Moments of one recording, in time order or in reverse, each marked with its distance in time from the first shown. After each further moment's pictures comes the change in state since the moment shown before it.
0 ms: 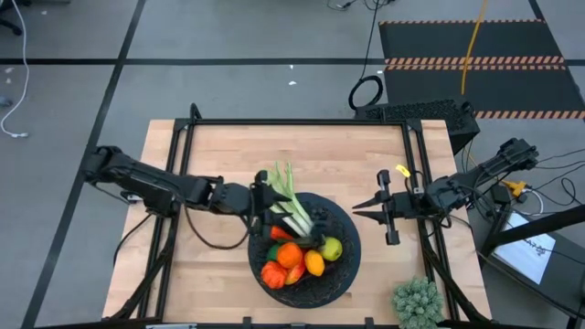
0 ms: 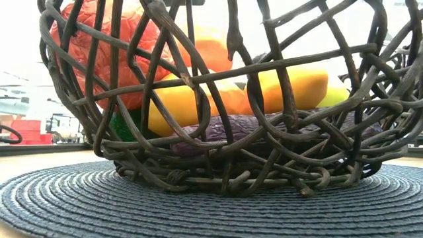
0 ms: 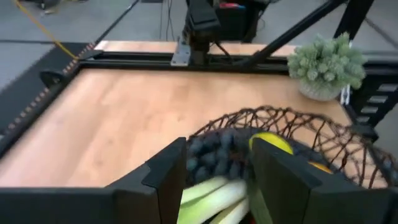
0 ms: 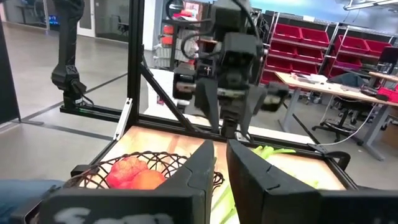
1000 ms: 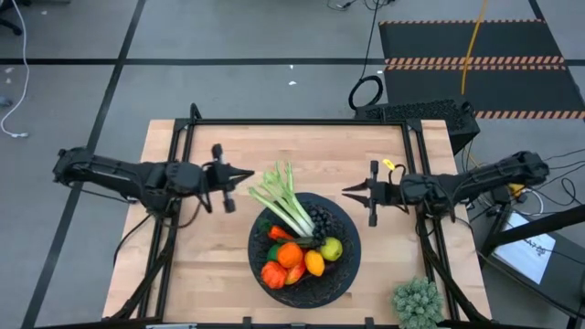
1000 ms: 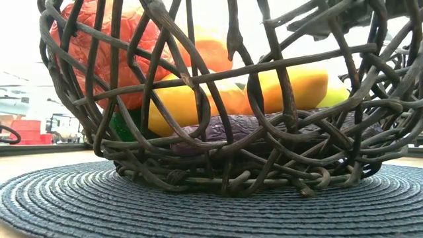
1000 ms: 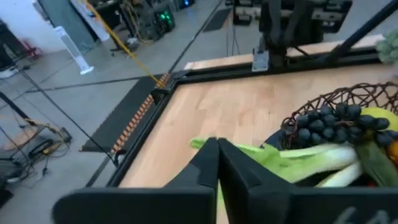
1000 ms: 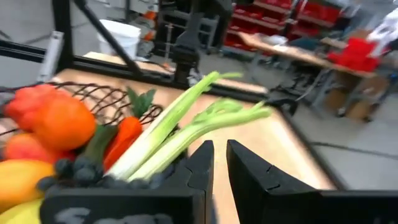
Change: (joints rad) left arm 0.081 -0.458 -0.290 -0.058 -0.190 0.271; right arm -0.285 0.014 -0.216 0.094 -0.090 -0.061
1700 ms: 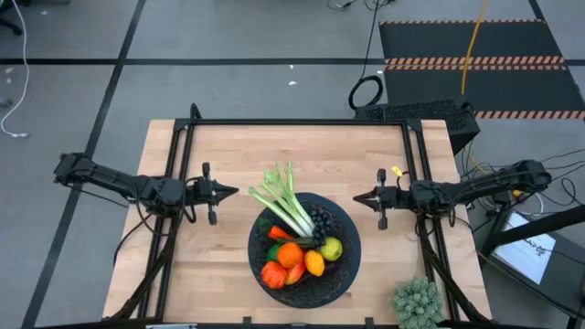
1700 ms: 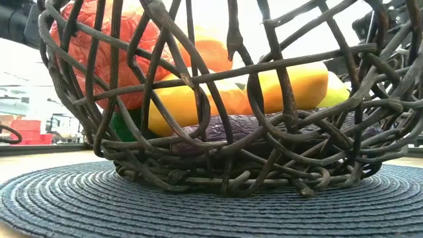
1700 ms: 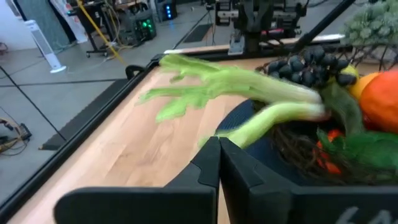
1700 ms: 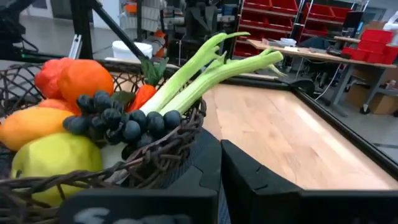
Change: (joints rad) left arm -0.081 -0.397 -0.529 0.208 0.027 -0.096; right arm -0.058 -0.220 -0.405 0.260 -0.117 0.087
